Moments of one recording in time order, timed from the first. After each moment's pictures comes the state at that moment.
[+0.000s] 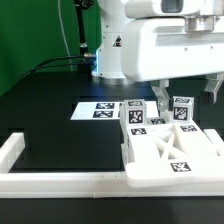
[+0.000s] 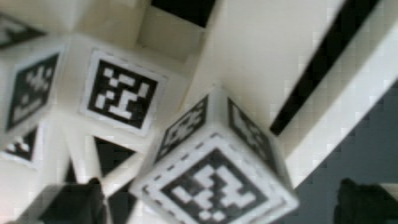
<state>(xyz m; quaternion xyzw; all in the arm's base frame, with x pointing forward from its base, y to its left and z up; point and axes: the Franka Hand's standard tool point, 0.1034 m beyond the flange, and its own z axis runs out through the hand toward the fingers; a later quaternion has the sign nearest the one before) 0.641 0.074 0.120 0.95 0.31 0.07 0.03</state>
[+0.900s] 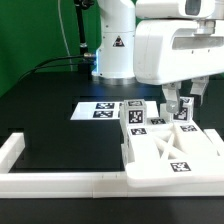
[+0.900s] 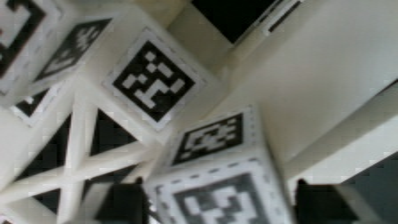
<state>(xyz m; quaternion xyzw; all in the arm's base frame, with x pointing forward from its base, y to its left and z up) 0.639 0.075 0.118 0.92 0.39 0.06 0.05</state>
